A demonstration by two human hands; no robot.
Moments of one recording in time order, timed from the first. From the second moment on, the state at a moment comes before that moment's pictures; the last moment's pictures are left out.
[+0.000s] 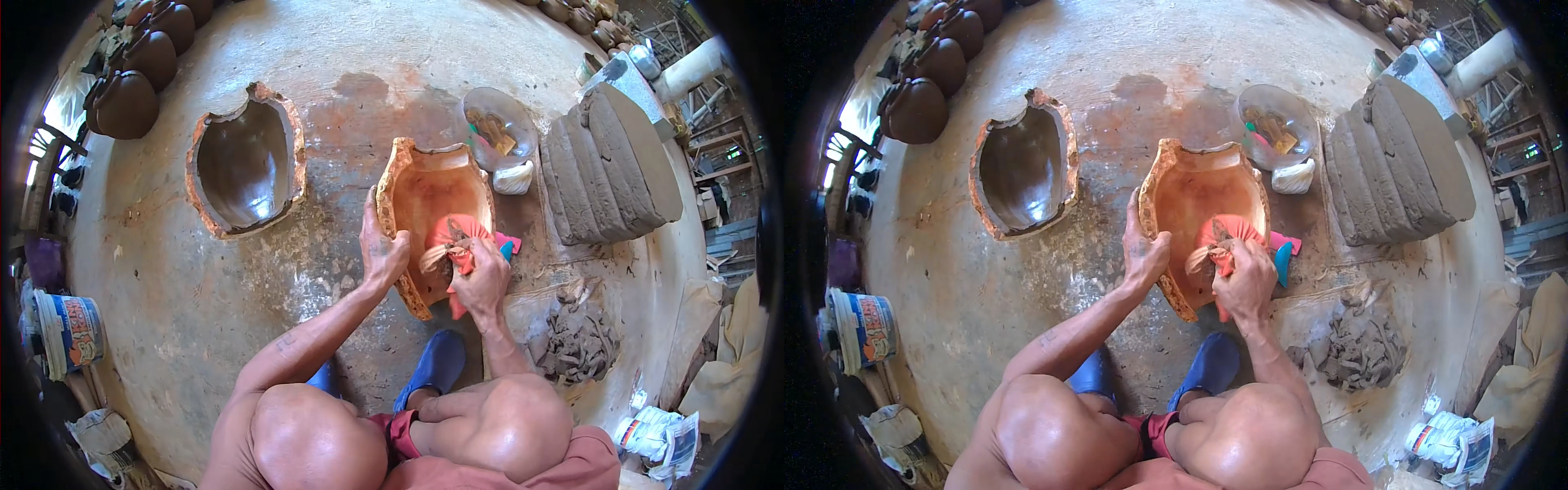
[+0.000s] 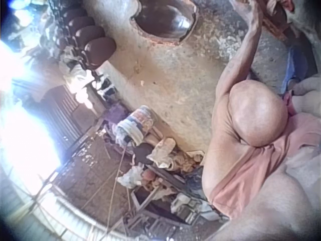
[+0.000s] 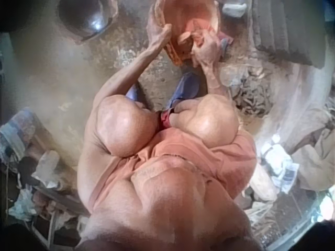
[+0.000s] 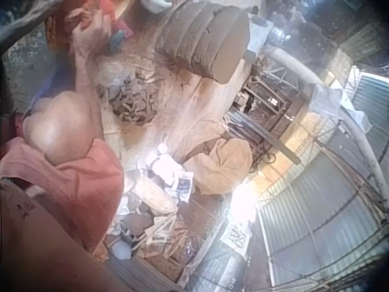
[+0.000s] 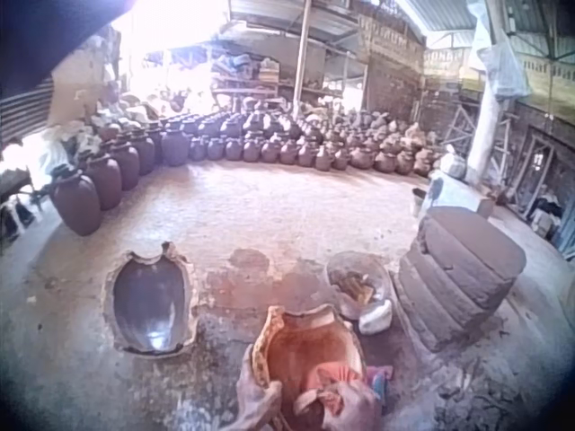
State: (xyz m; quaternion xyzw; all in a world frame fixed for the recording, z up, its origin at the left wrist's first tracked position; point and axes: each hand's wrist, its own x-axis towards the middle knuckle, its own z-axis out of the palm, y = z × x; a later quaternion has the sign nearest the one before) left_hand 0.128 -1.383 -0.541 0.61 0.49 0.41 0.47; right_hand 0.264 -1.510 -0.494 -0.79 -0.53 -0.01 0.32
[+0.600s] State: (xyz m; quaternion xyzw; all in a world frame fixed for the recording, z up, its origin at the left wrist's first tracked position) left_hand 0.094 -1.365 -0.581 0.49 0.42 0.42 0.64; right_hand 0.268 -1.428 -0.548 -0.66 -0.52 0.11 0.53
